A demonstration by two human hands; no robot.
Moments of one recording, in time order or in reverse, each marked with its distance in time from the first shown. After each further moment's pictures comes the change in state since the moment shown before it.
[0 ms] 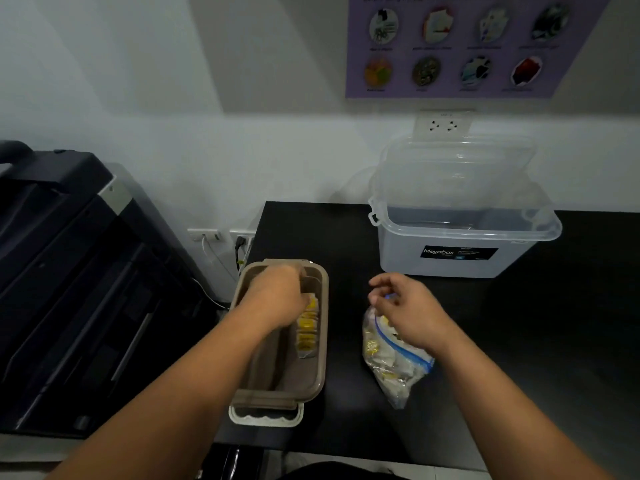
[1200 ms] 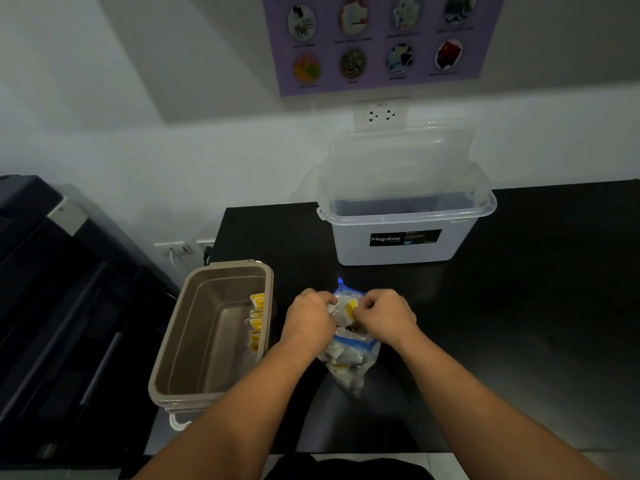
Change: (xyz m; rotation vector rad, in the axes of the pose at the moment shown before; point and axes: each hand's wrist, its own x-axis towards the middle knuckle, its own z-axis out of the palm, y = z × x) left_hand 0.014 0.099 0.122 -0.135 0.076 0.040; right_hand 0.012 0.083 -0.019 -0.239 0.126 0.247
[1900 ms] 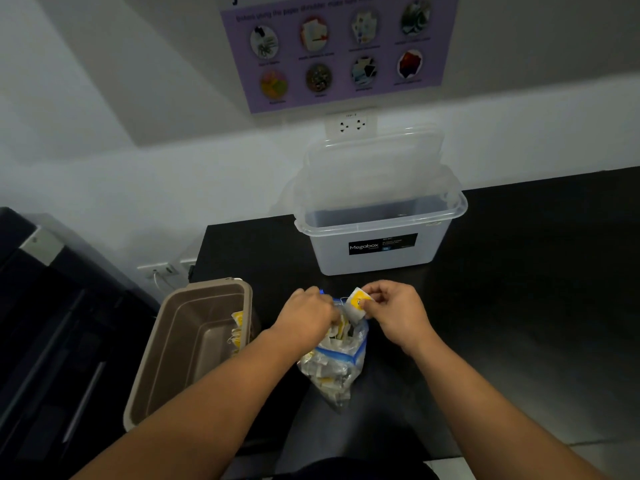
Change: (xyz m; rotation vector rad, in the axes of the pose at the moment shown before) left_hand 0.030 0.023 -0.003 0.790 -0.166 0.598; right_hand -0.002 0.028 -0.037 0.415 0.149 -0.159
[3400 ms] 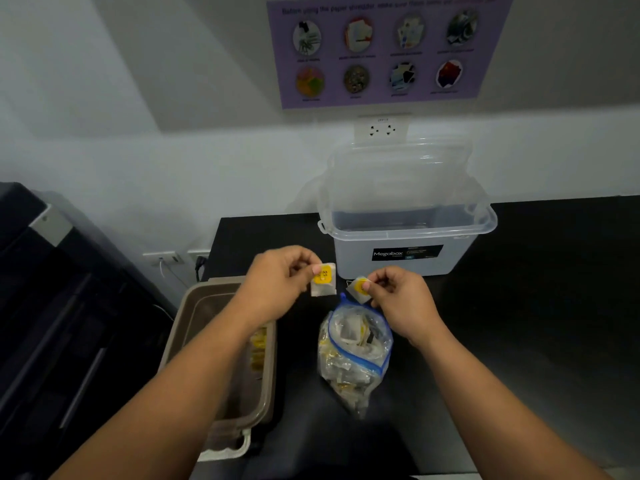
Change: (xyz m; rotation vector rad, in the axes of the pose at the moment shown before) left_hand -0.065 -0.076 -0.051 -1.126 0.518 -0.319; right_hand 0.002 -0.058 0.017 -0.032 -0.003 -0.103
